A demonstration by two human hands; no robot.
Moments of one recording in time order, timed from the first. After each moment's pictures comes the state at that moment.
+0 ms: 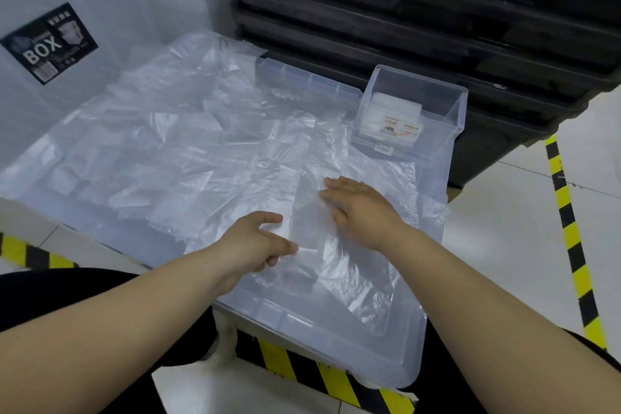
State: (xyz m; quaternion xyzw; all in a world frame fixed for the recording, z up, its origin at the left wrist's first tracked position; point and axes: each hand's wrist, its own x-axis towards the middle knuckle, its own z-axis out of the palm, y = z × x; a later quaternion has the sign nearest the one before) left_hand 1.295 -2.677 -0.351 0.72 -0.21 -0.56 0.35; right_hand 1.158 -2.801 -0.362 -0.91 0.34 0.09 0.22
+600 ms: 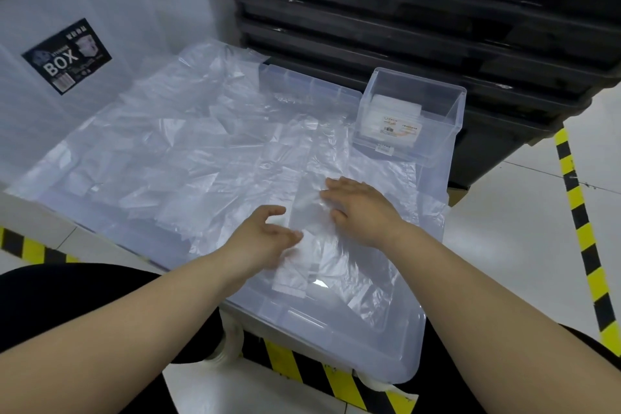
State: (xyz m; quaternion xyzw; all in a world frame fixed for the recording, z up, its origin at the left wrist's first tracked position) left_hand 1.280 -2.675 -0.343 0.72 -0.23 -0.53 0.38; right_hand 1.158 -2.800 -0.358 -0.91 0.33 0.11 0.22
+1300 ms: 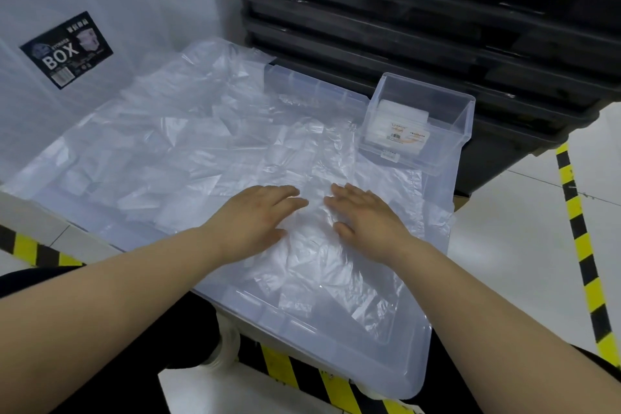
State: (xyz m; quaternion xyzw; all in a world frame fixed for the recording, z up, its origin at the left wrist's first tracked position) left_hand 1.340 -2.700 -0.378 0.60 -0.79 0.02 0.10; right_hand 1.154 -2.799 -0.364 -0.91 0.33 0.12 0.21
